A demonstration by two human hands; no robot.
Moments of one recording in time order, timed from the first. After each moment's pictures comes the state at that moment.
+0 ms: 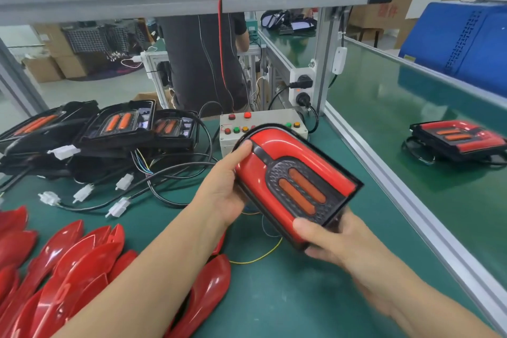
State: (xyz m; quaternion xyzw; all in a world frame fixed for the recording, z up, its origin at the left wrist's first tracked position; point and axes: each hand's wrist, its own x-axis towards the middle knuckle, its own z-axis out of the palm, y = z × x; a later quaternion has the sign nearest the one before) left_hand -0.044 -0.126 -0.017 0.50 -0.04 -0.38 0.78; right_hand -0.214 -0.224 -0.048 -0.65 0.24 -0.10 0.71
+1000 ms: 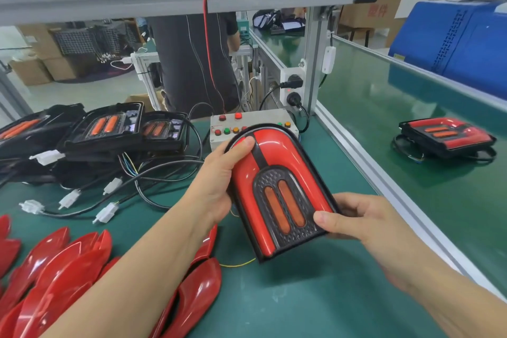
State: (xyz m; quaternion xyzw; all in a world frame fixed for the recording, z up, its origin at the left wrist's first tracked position) left_hand -0.046 -0.131 -0.010 0.53 -0.16 -0.32 0.77; right_hand -0.227 -0.260 -0.032 -0.70 0.19 -0.12 0.67
